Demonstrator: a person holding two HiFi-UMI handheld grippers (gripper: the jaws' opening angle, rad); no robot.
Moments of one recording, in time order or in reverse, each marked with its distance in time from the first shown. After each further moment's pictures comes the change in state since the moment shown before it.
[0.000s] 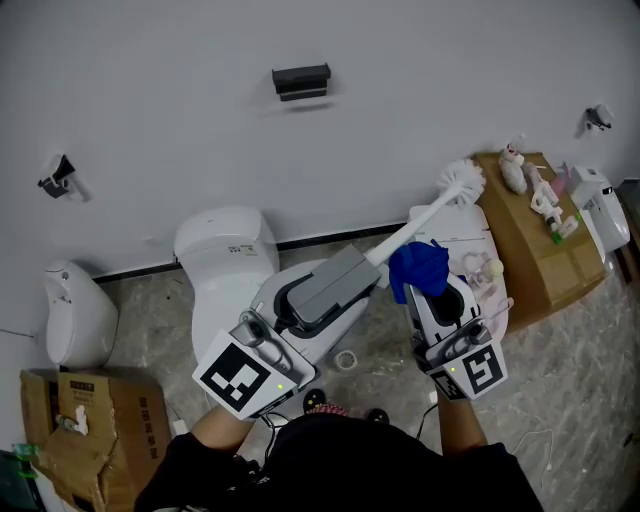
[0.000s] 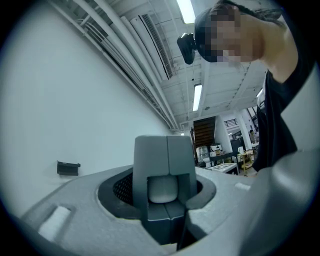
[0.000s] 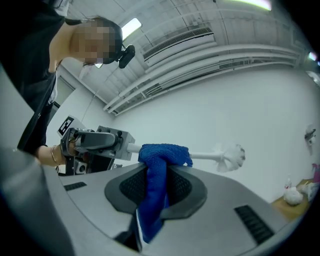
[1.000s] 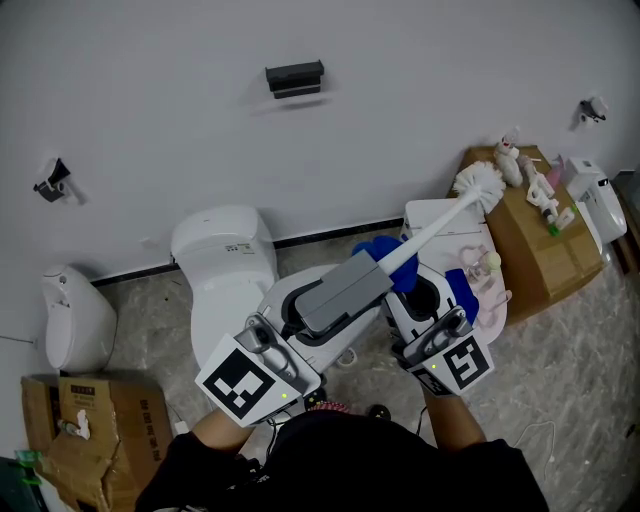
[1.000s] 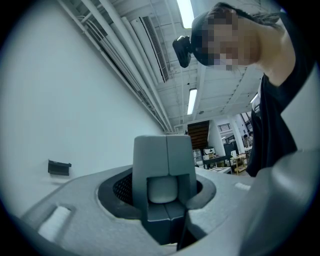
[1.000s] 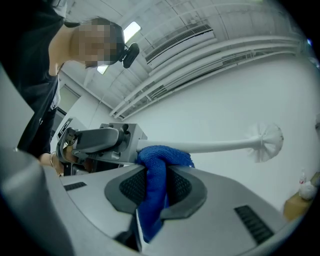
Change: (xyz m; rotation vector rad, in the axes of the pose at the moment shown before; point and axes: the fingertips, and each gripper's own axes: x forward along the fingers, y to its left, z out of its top) left arm -0.005 -0.019 0.003 -0.023 -0.010 -0.077; right arm 0.030 0.043 0.008 0.037 -0.029 0.087
